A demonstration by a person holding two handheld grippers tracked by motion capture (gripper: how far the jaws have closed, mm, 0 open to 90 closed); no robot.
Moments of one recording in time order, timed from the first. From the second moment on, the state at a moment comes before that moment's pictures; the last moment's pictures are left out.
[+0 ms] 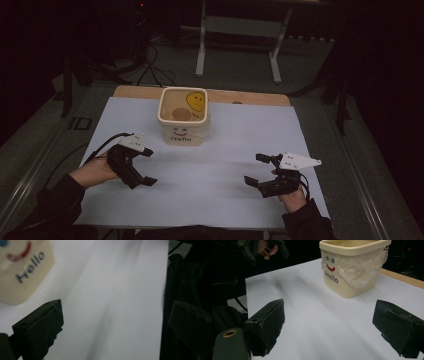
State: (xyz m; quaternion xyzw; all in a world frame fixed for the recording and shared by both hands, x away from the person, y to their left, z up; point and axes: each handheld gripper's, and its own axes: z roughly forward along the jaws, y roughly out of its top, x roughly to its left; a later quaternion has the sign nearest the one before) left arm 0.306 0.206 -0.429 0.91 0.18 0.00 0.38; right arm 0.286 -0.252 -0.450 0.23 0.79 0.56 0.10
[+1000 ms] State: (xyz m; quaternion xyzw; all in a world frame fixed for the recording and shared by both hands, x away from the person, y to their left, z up) left arm 0.290 0.198 -0.484 0.88 0.20 -0.02 0.43; right arm 0.286 -0.255 -0.450 0.23 0.79 0.56 0.11
